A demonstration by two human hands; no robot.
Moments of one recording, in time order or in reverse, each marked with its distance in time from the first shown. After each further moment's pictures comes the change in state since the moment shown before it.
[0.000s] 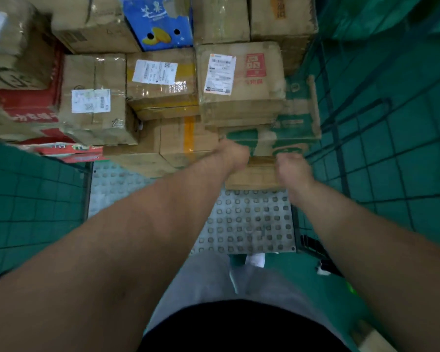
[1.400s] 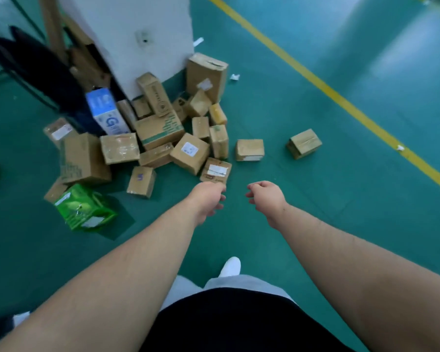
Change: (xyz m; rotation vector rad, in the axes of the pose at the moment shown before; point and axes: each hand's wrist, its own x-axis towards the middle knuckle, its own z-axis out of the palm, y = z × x) left_hand -0.666 -0.451 0.480 1.423 -1.218 0.636; right_hand -0.747 0.681 -0.040 1.448 1.408 0.709
